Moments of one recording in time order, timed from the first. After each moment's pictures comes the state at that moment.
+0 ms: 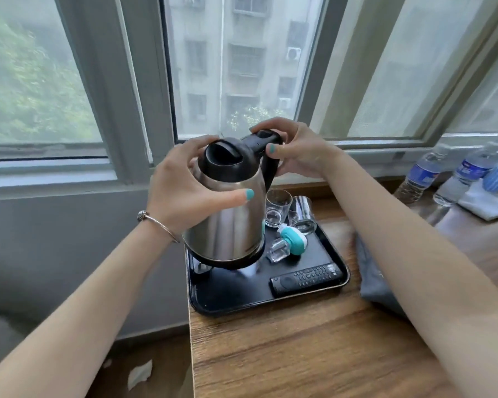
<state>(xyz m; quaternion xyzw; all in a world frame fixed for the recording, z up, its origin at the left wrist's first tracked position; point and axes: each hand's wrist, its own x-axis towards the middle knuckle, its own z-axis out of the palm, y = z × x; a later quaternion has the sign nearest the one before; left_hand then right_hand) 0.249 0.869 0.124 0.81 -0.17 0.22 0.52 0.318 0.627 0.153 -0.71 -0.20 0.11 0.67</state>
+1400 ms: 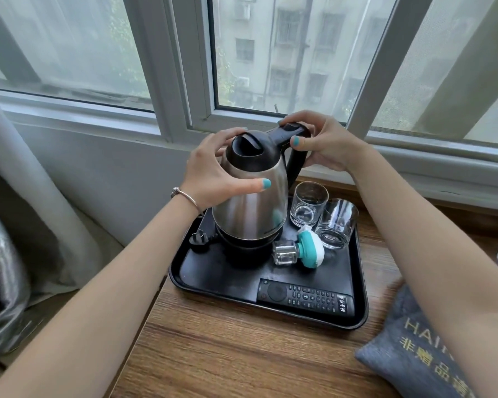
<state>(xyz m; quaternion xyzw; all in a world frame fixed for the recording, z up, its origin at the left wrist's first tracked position) 0.290 0.802 0.062 0.84 -0.04 0.25 0.48 0.422 0.585 0.088 -0.68 -0.30 0.23 0.63</state>
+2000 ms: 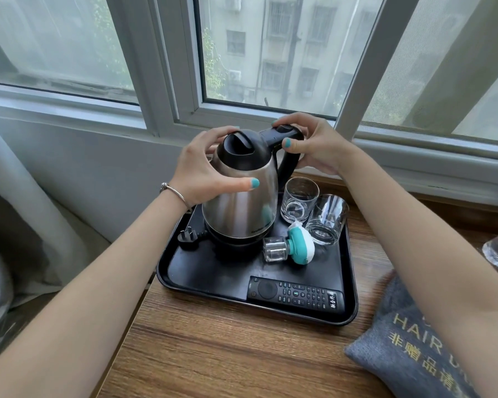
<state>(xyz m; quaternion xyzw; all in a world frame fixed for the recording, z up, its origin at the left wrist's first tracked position) 0.299 0.804 0.054 0.84 -0.07 0.21 0.49 0.420 0.581 0.075 -0.68 -0.30 0.22 0.63</state>
